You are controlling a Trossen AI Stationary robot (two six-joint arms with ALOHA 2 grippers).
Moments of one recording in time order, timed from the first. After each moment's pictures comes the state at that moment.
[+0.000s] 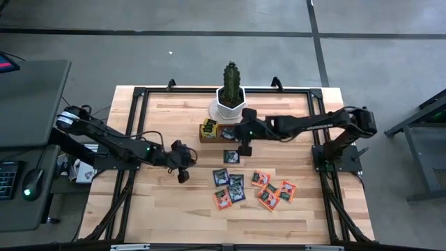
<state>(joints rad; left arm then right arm) -0.29 1.25 0.45 0.05 -0.33 -0.53 -0.06 1.59 1.12 -0.31 0.24 -0.15</state>
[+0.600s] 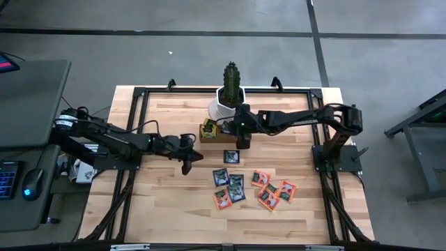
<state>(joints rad) -0.09 1.25 0.38 0.36 -0.05 -0.48 -0.18 1.73 1.12 -0.22 0.19 -0.39</state>
